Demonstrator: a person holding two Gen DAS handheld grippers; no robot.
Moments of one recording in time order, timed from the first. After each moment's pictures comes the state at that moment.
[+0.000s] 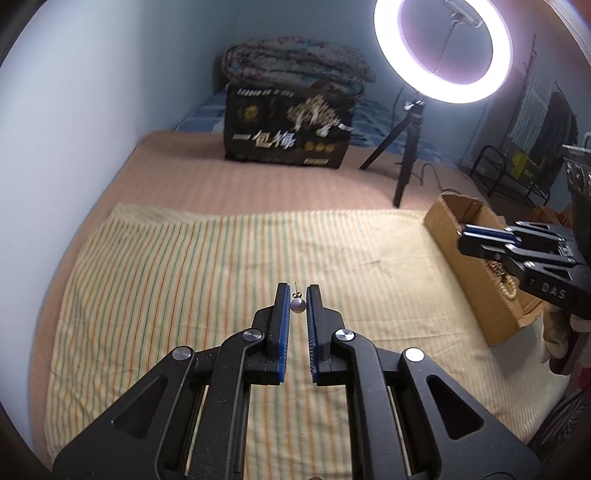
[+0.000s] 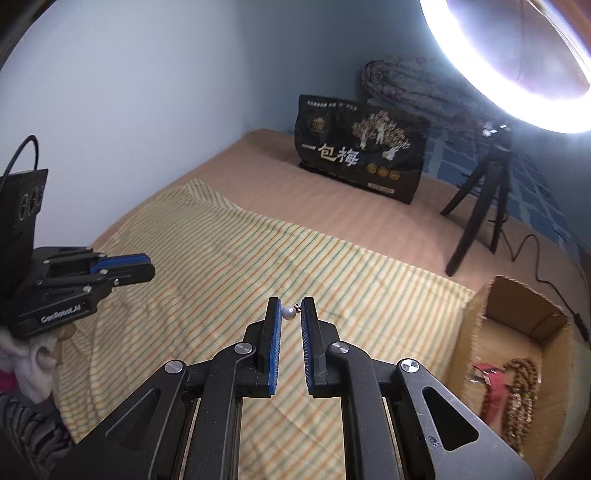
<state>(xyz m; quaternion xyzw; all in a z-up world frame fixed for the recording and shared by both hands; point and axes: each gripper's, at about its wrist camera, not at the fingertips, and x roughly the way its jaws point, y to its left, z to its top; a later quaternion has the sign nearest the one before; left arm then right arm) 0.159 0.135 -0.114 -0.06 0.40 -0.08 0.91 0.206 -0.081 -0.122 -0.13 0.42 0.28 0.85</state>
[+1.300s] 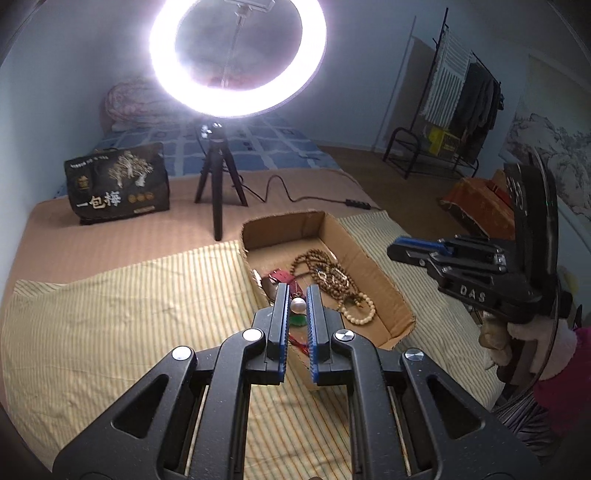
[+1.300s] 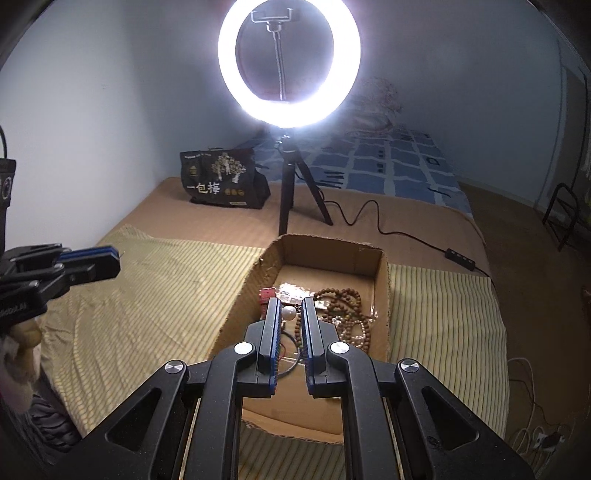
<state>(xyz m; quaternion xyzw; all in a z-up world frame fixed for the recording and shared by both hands) 0.150 -0.085 -0.036 -0.03 0.38 -0.23 0.90 0.160 -0.272 -0.042 -0.06 0.39 0.15 0.91</state>
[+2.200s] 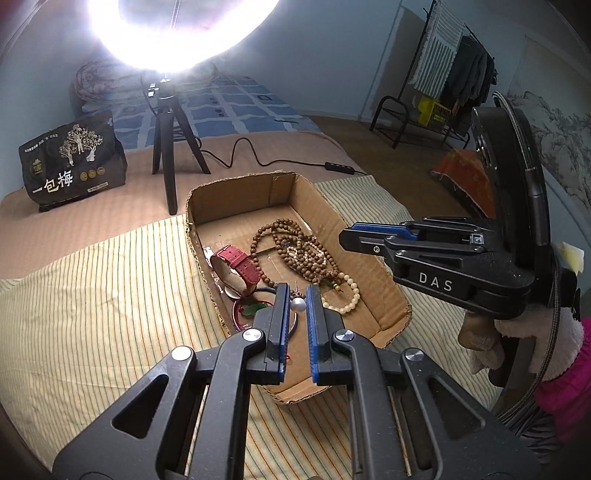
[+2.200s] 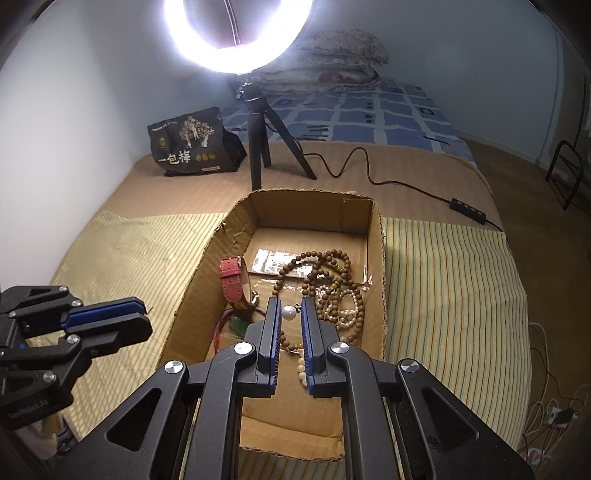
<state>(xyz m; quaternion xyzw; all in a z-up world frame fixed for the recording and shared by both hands) 0.174 -0.141 -0.081 -0.01 0.42 -0.26 0.87 0.195 -0.292 -0.087 -0.03 0.46 0.13 0.88</state>
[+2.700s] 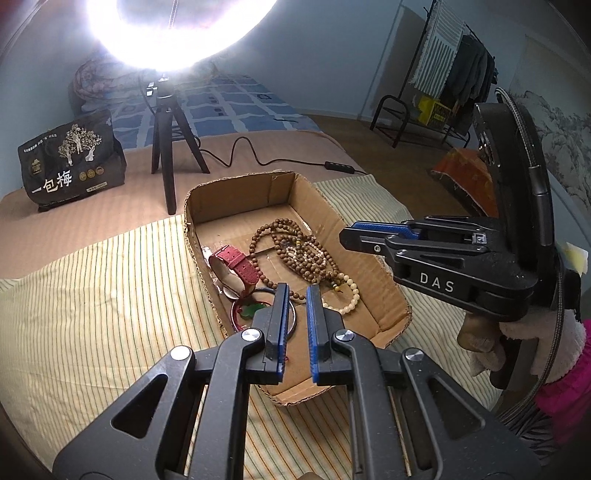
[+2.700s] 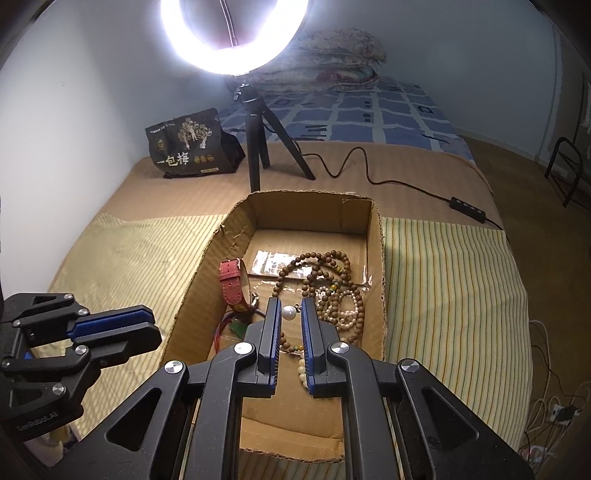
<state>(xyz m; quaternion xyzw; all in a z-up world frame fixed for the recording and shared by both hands) 0.176 -0.143 -0.082 -0.01 0.43 -0.26 0.87 0.195 -0.292 -0.086 -0.03 0.46 0.13 0.88</state>
